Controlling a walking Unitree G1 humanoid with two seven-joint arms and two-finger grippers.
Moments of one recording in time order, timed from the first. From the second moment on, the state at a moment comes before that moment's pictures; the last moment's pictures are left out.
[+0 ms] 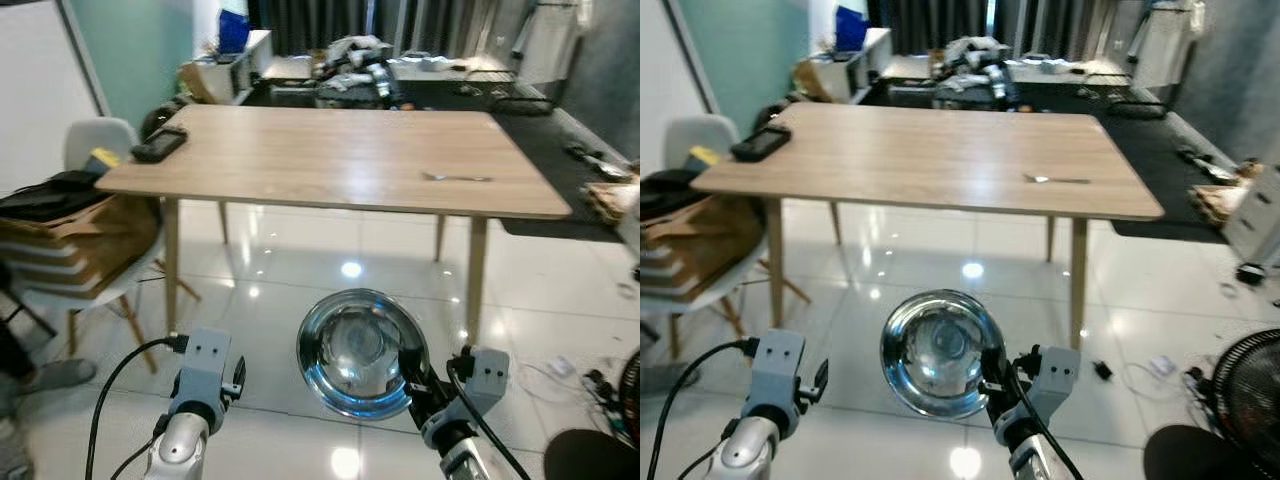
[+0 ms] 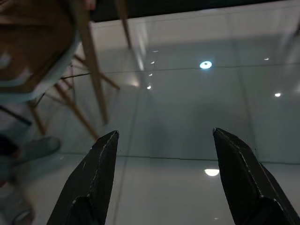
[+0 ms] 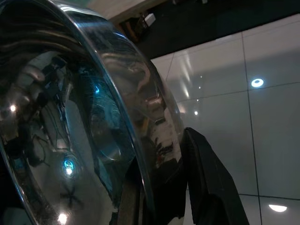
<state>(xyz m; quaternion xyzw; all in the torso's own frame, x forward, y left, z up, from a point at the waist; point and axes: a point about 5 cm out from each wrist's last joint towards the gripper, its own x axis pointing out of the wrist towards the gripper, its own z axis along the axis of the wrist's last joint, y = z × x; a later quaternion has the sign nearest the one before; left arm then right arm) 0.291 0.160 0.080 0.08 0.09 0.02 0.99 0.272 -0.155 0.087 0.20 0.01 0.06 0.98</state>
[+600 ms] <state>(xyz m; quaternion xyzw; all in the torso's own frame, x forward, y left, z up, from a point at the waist) 0.317 0.145 0.145 0.08 -0.02 0.00 1.00 0.290 -0.179 0.166 0.19 -0.14 -0.01 0.97</state>
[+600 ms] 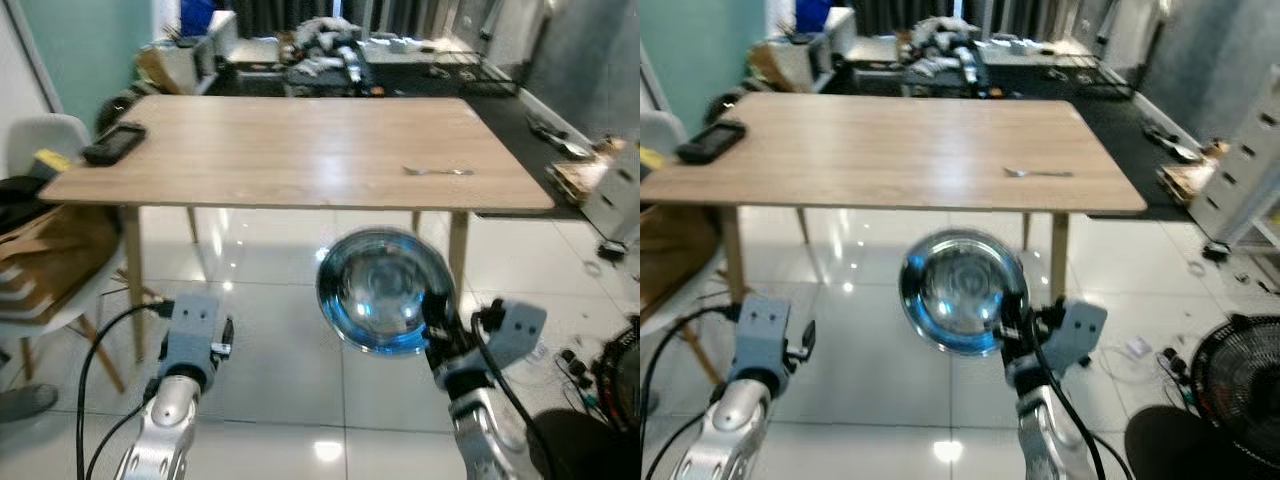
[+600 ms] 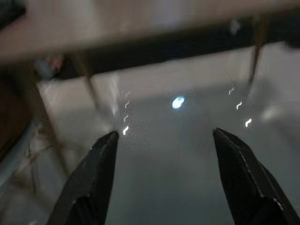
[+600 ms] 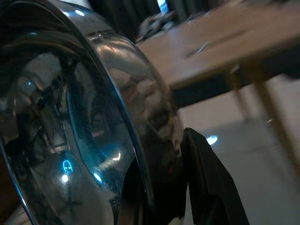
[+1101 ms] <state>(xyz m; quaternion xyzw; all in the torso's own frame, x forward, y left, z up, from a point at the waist) 0.319 0.147 0.172 0.11 -0.06 -0.02 0.99 0.296 -0.193 0.205 0.18 -0.20 -0.02 0.96</state>
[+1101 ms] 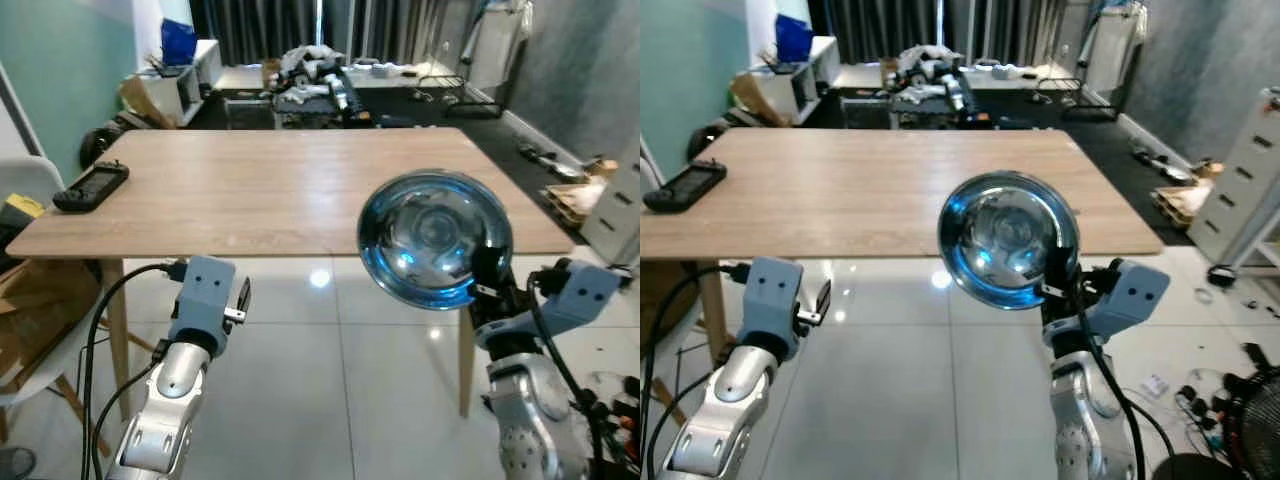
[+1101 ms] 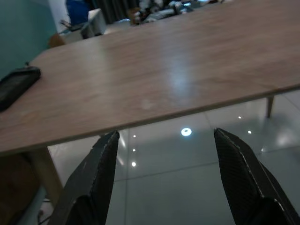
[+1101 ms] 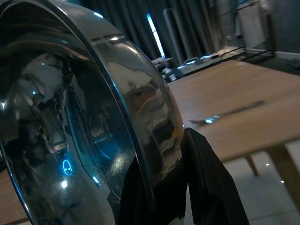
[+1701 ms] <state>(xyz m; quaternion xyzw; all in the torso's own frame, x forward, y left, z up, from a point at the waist) 0.319 0.149 0.174 0.11 -0.06 -0.02 0.99 0.298 -0.194 0.189 0.17 -0.17 -0.03 0.97</state>
